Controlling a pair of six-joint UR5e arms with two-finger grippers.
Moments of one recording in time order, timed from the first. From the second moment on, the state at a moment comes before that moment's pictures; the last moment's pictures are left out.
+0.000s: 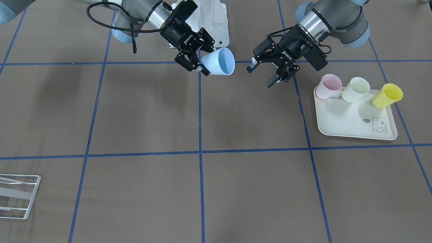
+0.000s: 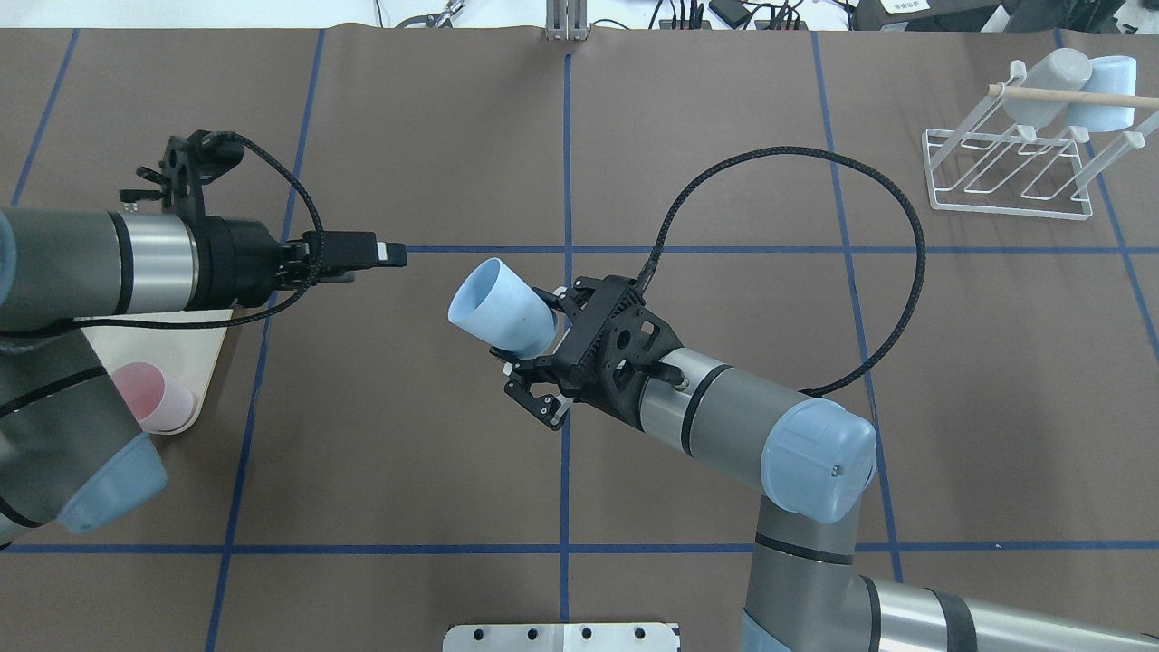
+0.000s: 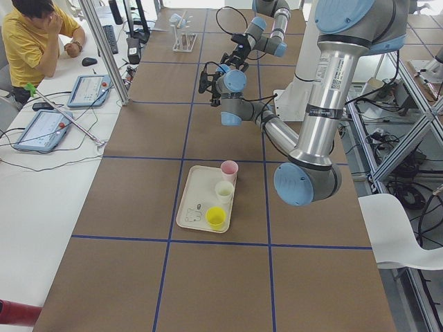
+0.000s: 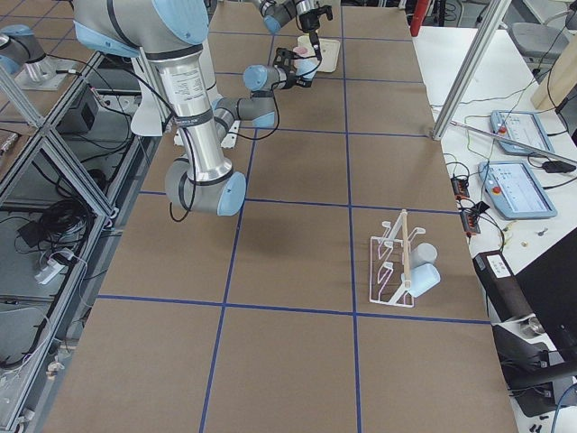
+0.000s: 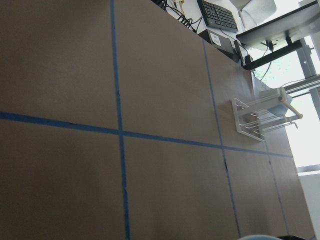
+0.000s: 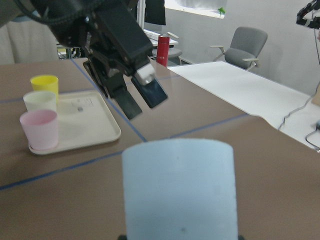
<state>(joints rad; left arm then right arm) -0.72 -1.78 -1.91 -2.52 -1.90 -1.36 0.31 -1.08 1.80 -0.61 1.32 0.29</state>
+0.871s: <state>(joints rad) -1.08 -1.50 -2.01 -2.28 -2.02 -0.51 0.61 -1.07 2.05 -1.57 1.33 -0.11</state>
